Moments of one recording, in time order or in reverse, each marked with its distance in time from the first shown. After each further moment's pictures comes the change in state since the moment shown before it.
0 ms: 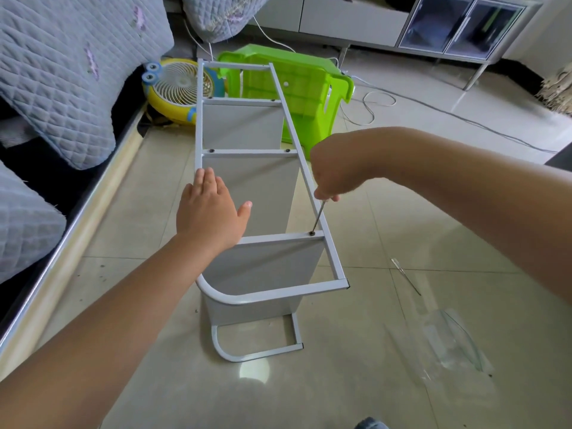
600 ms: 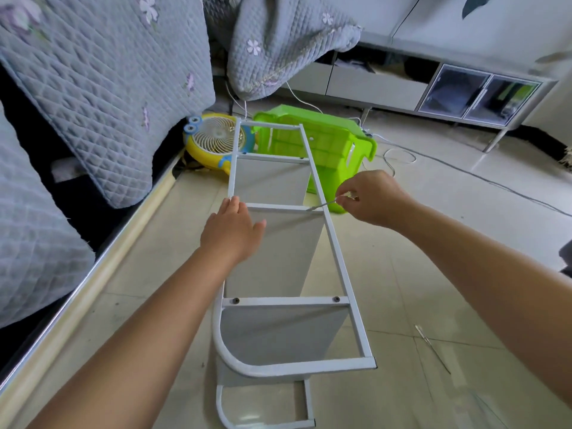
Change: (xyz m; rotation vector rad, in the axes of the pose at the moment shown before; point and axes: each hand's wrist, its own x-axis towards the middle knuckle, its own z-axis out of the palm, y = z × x) left_hand 0.053 -0.013 -0.017 -0.163 -0.006 -0.013; right_hand 0.067 0.048 0.019 0.303 0.579 0.071
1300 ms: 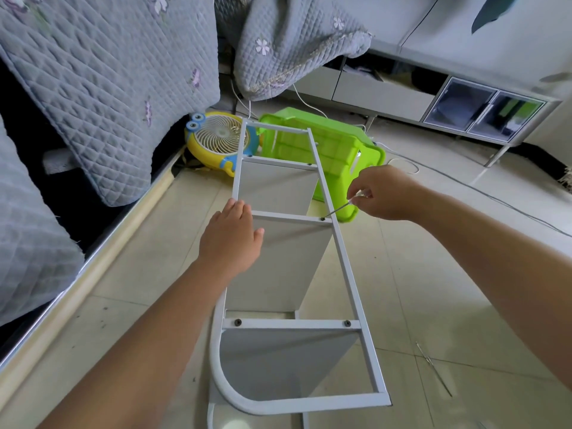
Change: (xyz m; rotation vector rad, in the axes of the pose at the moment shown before) left_hand 0.015 -0.013 0.012 0.032 0.130 0.080; right_hand 0.035 0.009 -0.009 -0.134 -0.090 -0.109
